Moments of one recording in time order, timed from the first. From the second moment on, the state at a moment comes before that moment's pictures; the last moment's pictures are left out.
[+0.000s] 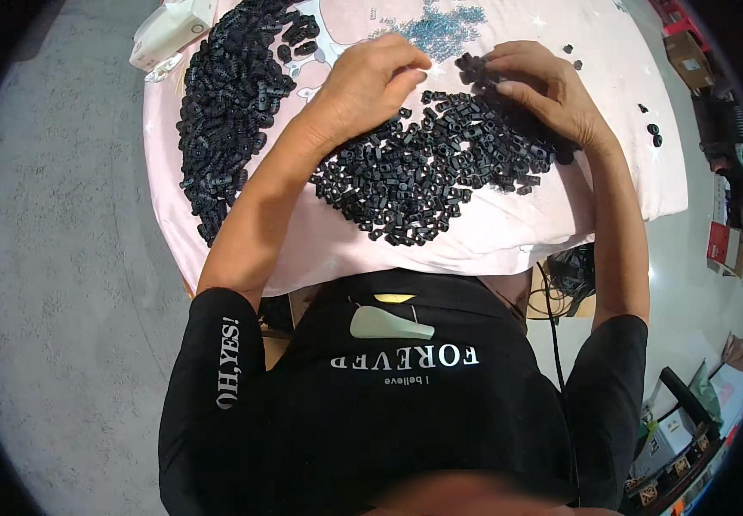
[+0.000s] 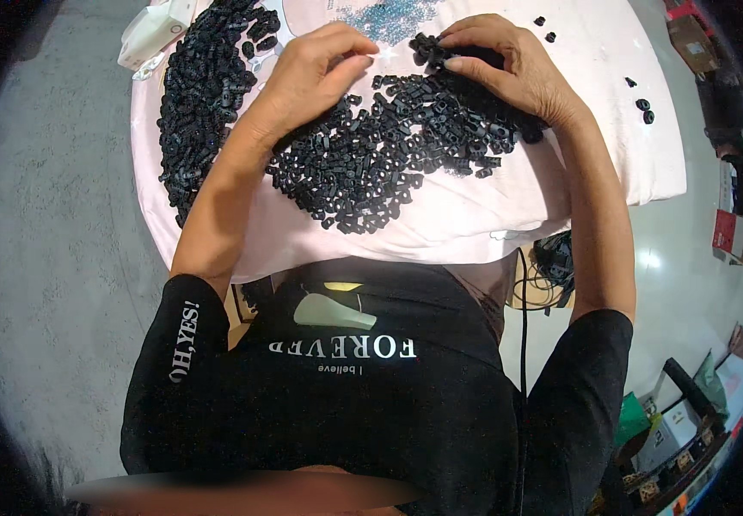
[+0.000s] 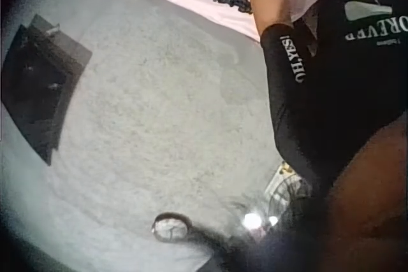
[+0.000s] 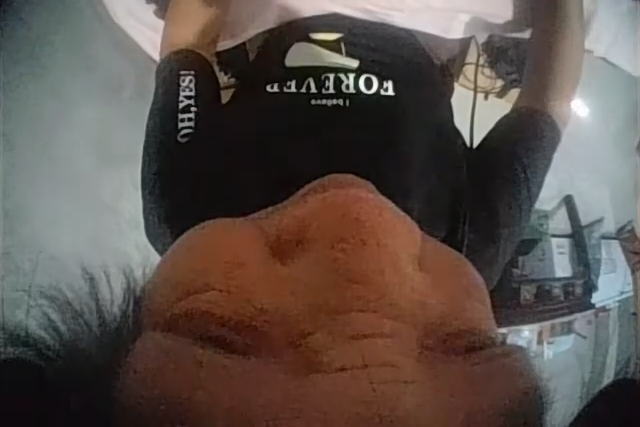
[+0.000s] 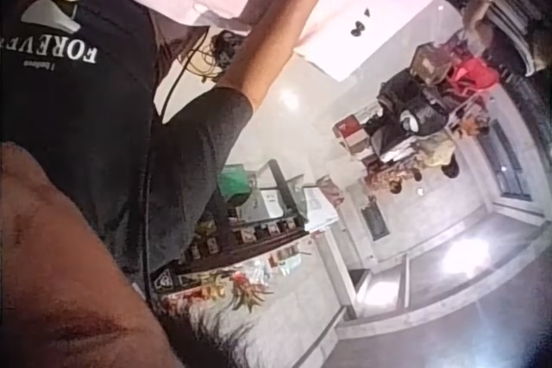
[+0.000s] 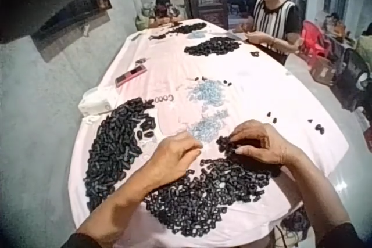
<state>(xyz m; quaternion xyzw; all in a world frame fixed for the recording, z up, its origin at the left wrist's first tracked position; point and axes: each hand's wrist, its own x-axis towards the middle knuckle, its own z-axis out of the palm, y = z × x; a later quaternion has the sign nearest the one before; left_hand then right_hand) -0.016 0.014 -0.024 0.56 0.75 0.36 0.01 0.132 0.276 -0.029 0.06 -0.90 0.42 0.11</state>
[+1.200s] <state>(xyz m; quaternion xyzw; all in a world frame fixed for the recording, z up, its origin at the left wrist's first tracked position) 0.003 0.029 -0.023 0.63 0.69 0.35 0.04 0.113 0.276 -0.021 0.04 -0.88 0.48 0.00</state>
